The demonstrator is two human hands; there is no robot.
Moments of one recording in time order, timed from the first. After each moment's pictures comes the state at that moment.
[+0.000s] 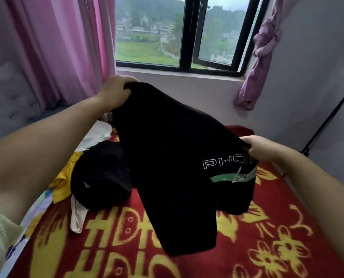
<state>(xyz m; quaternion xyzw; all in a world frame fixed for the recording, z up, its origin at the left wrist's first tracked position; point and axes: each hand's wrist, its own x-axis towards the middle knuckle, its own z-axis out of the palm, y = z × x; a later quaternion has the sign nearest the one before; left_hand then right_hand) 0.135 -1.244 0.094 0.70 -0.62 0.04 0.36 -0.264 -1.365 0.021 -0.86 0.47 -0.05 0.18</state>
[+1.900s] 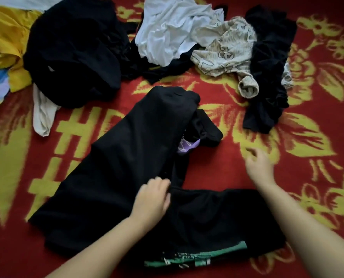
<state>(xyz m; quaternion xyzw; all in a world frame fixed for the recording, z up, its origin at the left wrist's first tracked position) -0.087 -1.142 -0.468 0.78 -0.61 -0.11 0.08 -0.286 -1.378 -0.458 -0.68 0.66 -0.07 0.31</state>
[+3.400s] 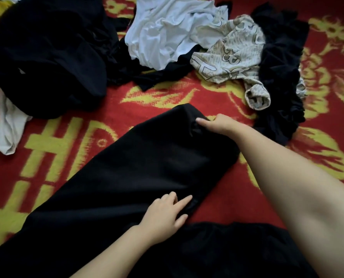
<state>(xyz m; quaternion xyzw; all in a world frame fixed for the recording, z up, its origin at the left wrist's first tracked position) -0.077 -1.215 -0.531 0.71 -0.63 -0.30 0.03 -0.116 -1.517 -0.483 -0.74 0.56 0.18 0.34</state>
